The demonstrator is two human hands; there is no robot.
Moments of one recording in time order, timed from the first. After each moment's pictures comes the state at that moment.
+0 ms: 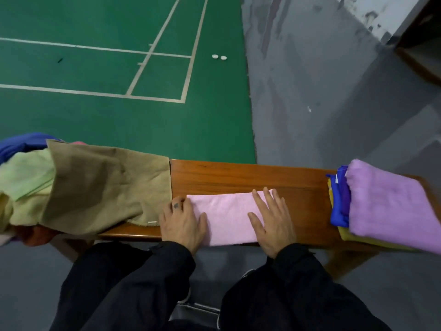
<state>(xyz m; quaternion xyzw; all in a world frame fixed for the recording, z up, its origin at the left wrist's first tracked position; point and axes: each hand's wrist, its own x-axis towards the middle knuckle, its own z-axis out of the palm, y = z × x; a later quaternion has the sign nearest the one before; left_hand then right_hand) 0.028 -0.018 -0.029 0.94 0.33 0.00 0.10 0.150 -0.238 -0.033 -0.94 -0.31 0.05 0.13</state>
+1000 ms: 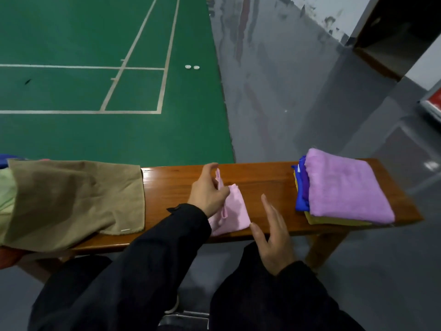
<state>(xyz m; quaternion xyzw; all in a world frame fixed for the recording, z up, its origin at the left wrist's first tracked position) 0.114 -0.088 0.054 0.84 0.20 0.06 0.50 0.101 -0.306 -0.007 -0.87 -0.21 -0.01 0.45</state>
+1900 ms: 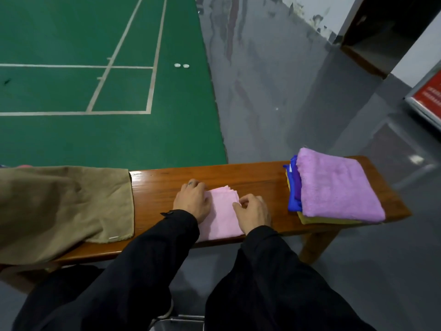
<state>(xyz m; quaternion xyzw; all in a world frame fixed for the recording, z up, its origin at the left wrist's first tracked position) 0.135 -0.068 -0.005 0.97 0.15 -0.02 0.20 0.172 -0.250 -0.017 -0.95 0.00 0.10 0.29</state>
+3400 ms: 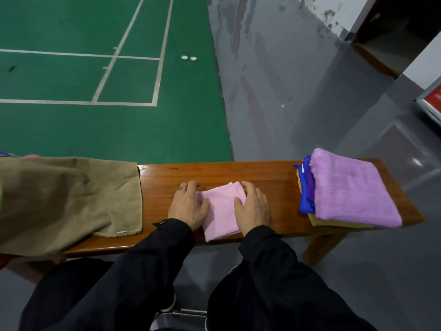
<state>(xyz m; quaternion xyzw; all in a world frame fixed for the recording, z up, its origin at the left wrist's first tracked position) 0.103 -0.045 -0.020 0.92 0.22 0.03 0.33 0.162 -0.220 -0.016 -0.95 -0.08 0.03 0.31</state>
